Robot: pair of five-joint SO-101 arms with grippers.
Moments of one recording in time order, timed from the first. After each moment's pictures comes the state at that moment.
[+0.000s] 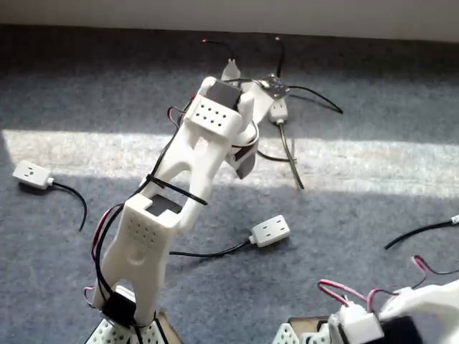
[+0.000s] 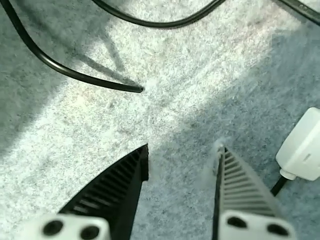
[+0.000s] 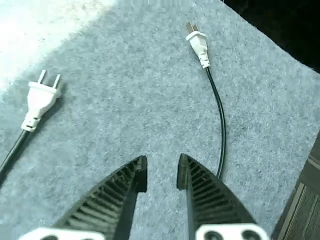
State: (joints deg) left arm 21.7 41.6 -48.9 100.6 -16.8; right arm 71.0 -11.1 29.6 34.6 24.8
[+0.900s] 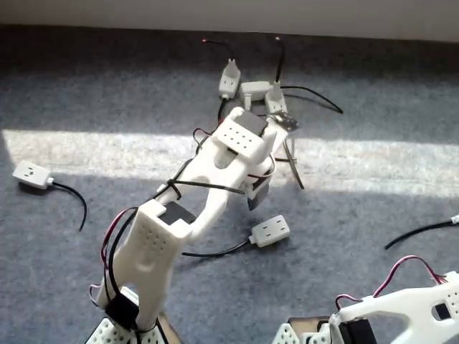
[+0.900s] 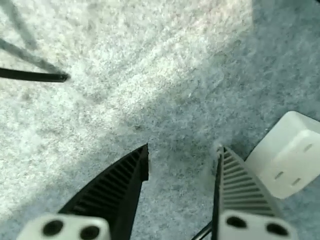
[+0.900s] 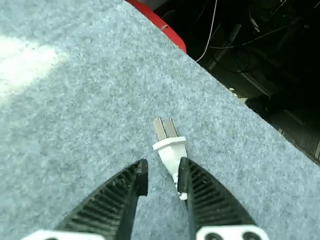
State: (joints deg) left arm 28.5 41.6 -32.7 93.3 -6.7; right arm 71.3 82.5 -90.8 52.7 29.1
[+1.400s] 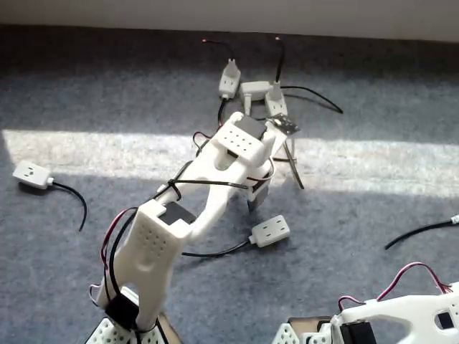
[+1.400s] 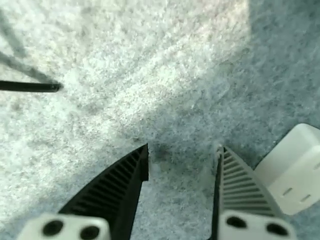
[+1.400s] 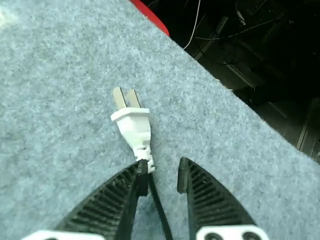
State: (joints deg) left arm 28.5 41.6 -28.5 88.7 -6.5; right arm 75.4 83.3 -88.0 51.4 34.2
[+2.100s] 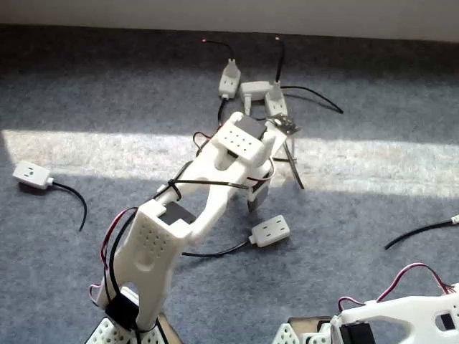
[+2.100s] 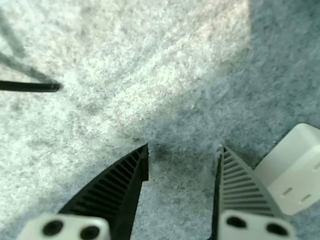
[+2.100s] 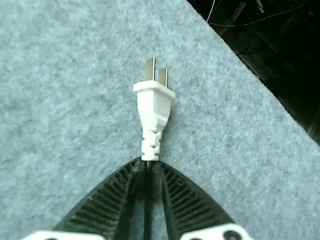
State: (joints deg) left arm 28.5 41.6 -28.5 88.7 -6.5; right arm 75.9 82.2 -80.0 50.3 39.0
